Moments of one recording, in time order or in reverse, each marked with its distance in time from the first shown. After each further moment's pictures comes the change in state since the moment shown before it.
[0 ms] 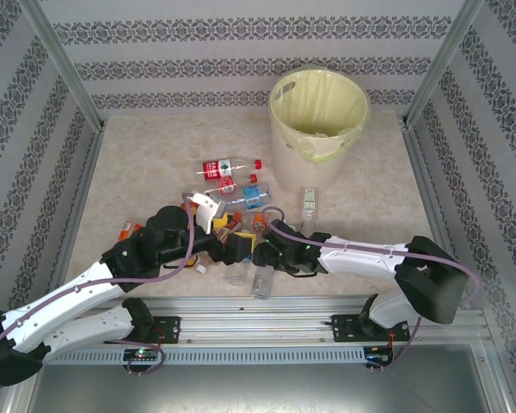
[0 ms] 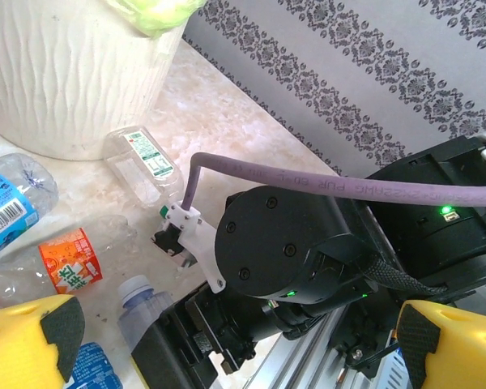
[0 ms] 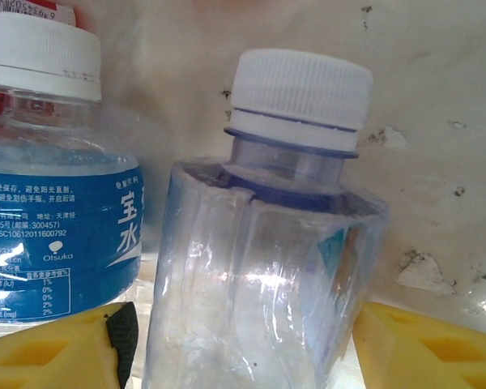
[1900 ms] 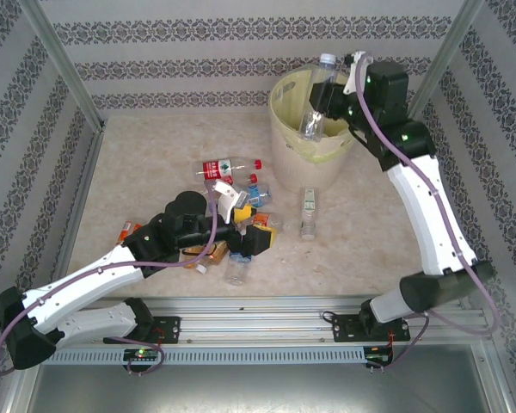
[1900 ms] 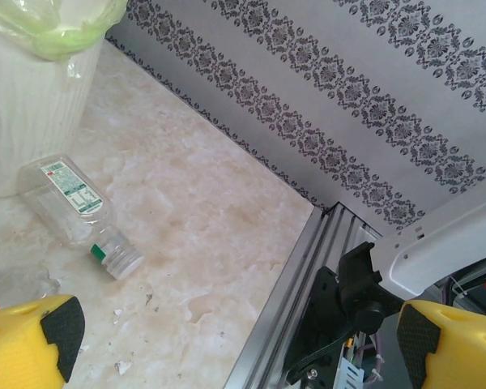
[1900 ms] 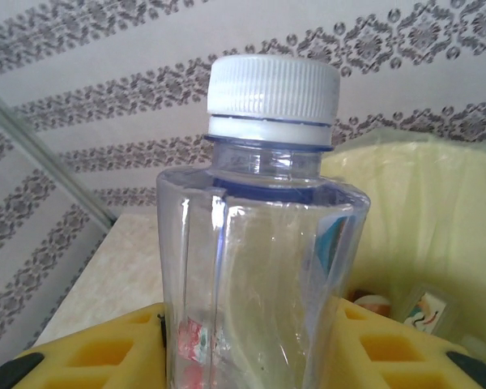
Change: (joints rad) left arm 0.008 0.185 0.092 0.150 0.155 -0.010; right arm -0.682 0.079 1.186 -0.336 -0.144 -0.741
